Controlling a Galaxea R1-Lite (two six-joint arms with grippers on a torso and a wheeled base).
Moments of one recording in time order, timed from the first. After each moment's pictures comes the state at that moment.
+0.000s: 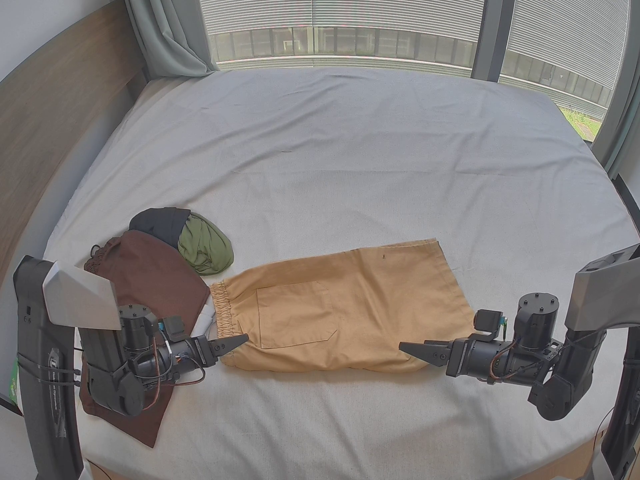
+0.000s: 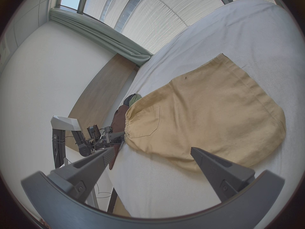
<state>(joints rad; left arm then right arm) -0.10 2.46 -0.48 -1.55 -0.60 -0.47 0.37 2.19 -0.30 -1.54 0.50 0.52</state>
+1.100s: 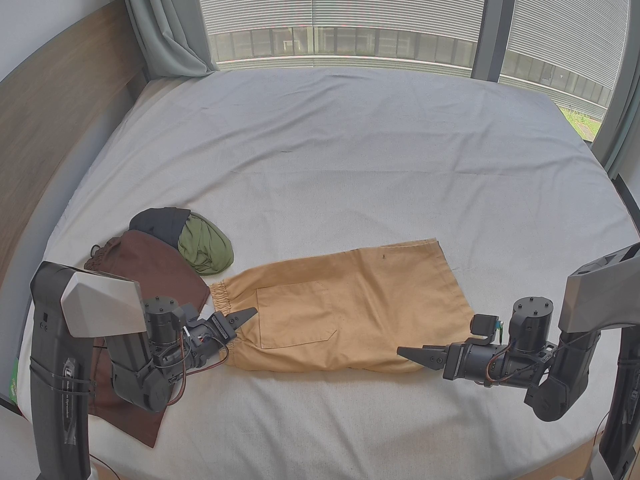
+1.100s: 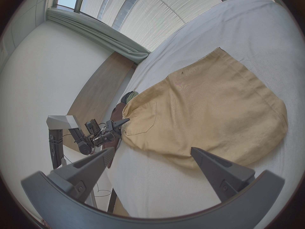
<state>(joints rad) -0.22 2.49 -0.63 -1.55 -0.34 -0.83 0.37 2.23 -0.31 -1.54 0.50 0.52</state>
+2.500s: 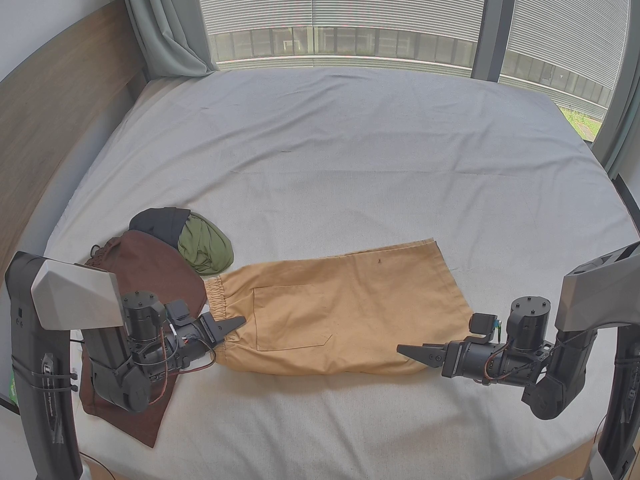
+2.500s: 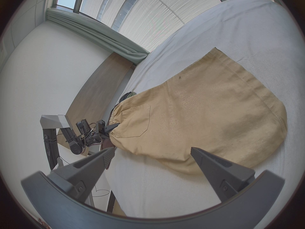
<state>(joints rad) -0.18 2.38 -0.51 -1.55 -0.51 -0.76 0.36 2.25 -0.33 -1.54 0.50 0.52</state>
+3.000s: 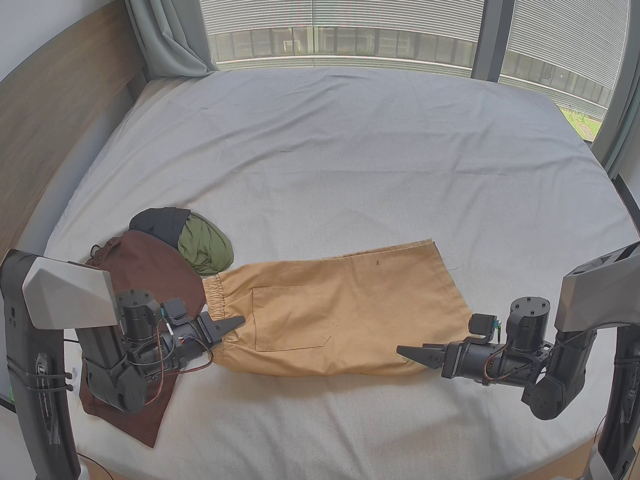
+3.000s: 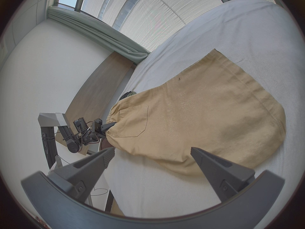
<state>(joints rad) -0.18 2.34 -0.48 -1.55 -0.53 -0.75 0.36 2.25 -0.33 -1.54 0.50 0.50</state>
